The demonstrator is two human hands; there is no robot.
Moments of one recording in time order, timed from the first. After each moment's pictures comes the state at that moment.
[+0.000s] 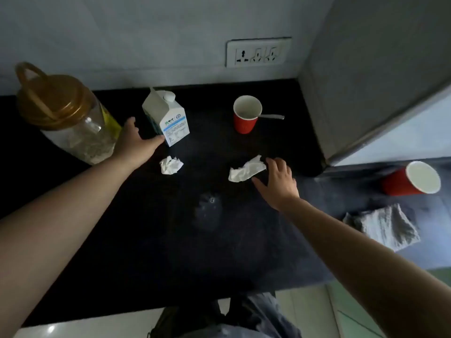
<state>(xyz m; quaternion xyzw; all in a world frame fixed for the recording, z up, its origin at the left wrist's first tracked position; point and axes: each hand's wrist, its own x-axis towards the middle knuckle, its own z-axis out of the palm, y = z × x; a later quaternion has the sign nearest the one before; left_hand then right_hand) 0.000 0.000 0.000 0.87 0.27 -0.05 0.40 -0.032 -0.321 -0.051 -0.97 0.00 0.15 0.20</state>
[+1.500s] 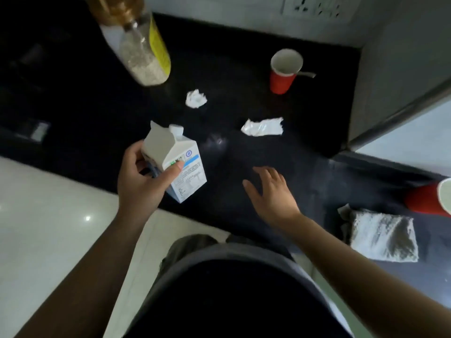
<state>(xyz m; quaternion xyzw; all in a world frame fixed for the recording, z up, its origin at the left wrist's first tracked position) -0.250 -0.157 0.032 0.74 0.40 0.18 0.50 -0.138 -0.369 -0.013 -0.89 -0.23 0.26 0.28</state>
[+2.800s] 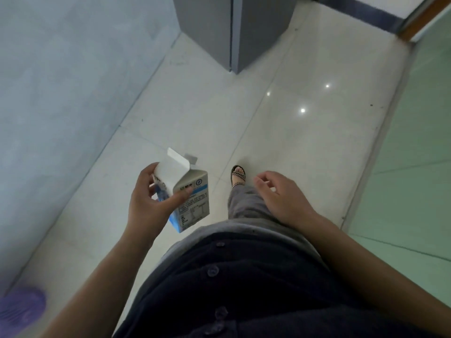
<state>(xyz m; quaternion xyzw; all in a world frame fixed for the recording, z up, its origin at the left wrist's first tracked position) -1.026 -0.186 -0.005 0.12 0.82 0.47 0.31 -0.854 -0.003 -0.014 -0.41 -0.77 0.49 -0.05</state>
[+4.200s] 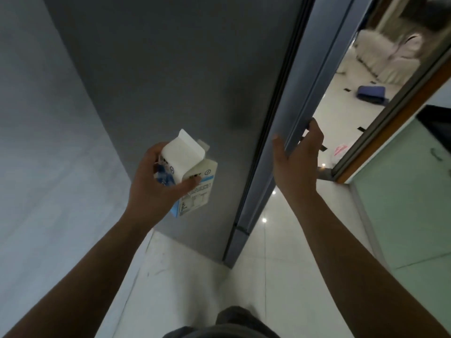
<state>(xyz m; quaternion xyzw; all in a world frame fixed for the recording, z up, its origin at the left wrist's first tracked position) -1.665 0.415 0.149 0.48 0.67 0.52 0.22 -1.459 0.541 0.169 -0.55 -0.66 0.18 0.48</state>
